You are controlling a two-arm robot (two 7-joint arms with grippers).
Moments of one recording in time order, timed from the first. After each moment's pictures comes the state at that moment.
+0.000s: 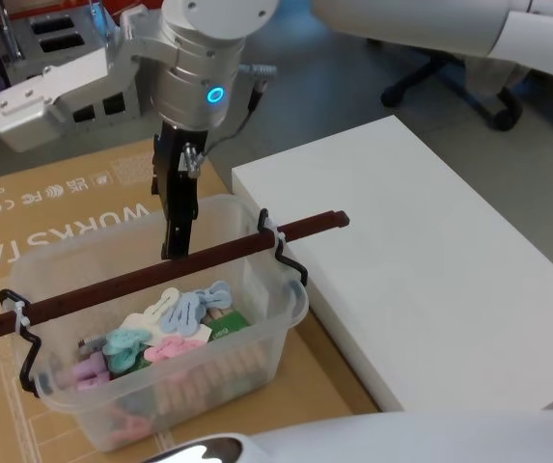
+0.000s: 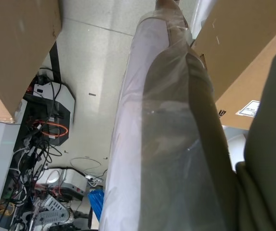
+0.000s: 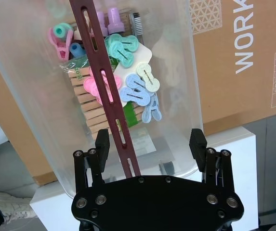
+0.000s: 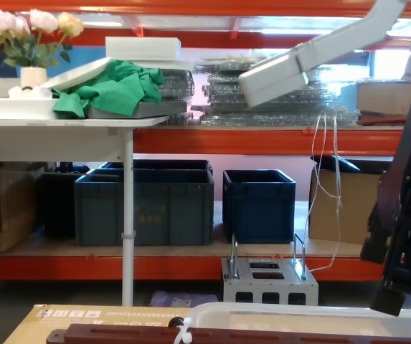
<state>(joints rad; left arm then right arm) -1.47 0.98 1.56 -0.90 0.05 0.15 -1.47 1.40 0.66 -1.43 -1.59 -0.22 -0.39 1.35</state>
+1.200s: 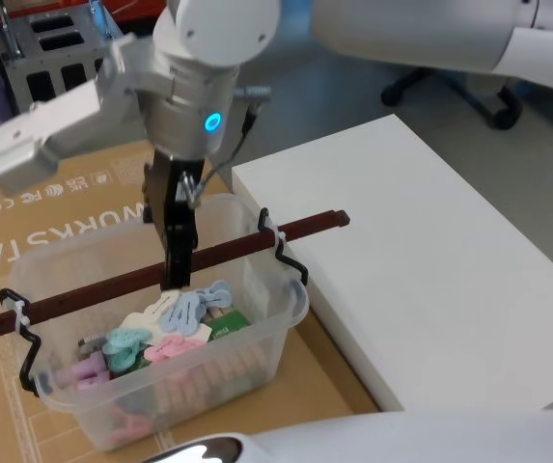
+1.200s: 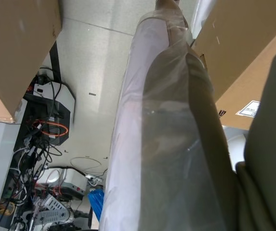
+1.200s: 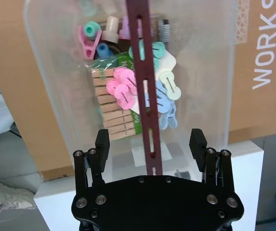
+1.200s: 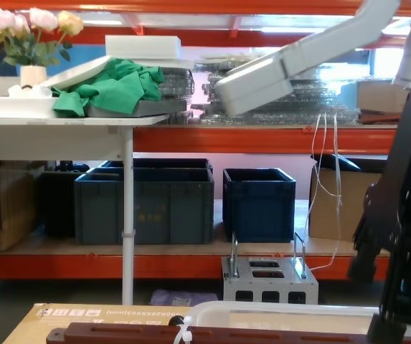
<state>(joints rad) -1.47 0.98 1.56 -0.90 0.05 0.15 -1.47 1.38 0.66 -1.43 -1.67 -0.23 -0.41 1.37</state>
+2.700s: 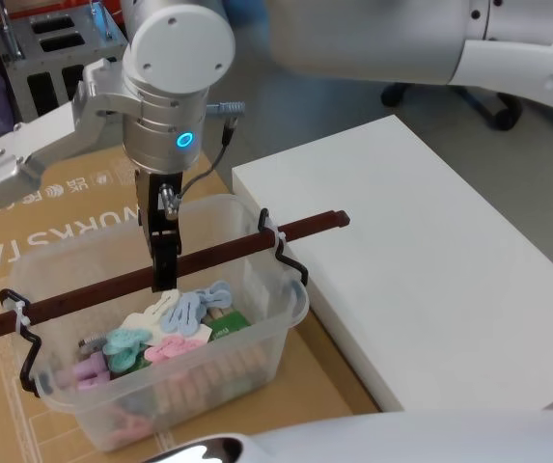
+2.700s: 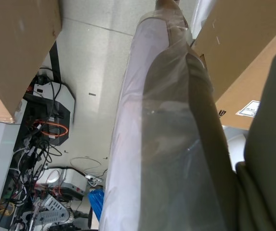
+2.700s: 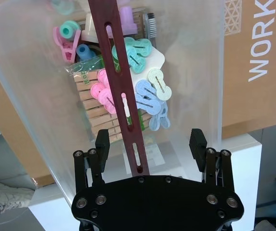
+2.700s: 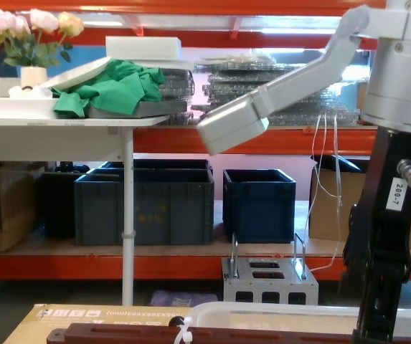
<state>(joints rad) -1.47 0.98 1.56 -0.90 0.05 0.15 -1.47 1.39 0.58 -1.49 -1.58 -0.28 -0.35 1.36</state>
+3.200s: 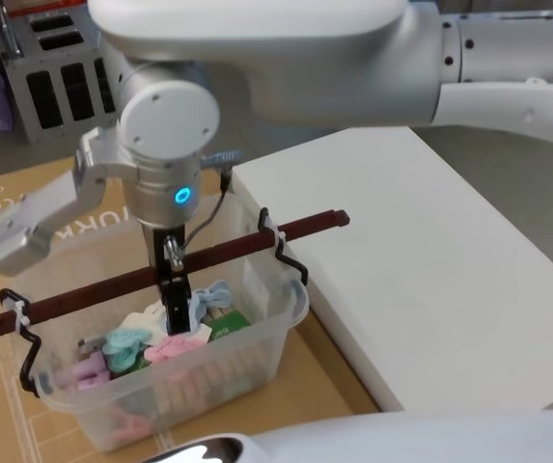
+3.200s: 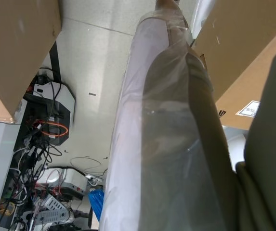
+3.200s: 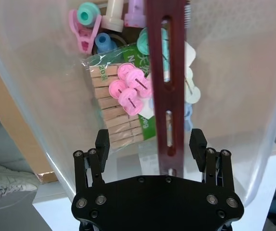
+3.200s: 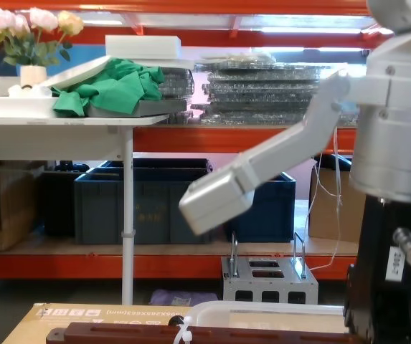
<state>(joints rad) -1.47 0.98 1.56 -0.90 0.05 0.15 -1.47 1.35 0.54 -1.55 -1.59 -0.31 -0.34 1.38</state>
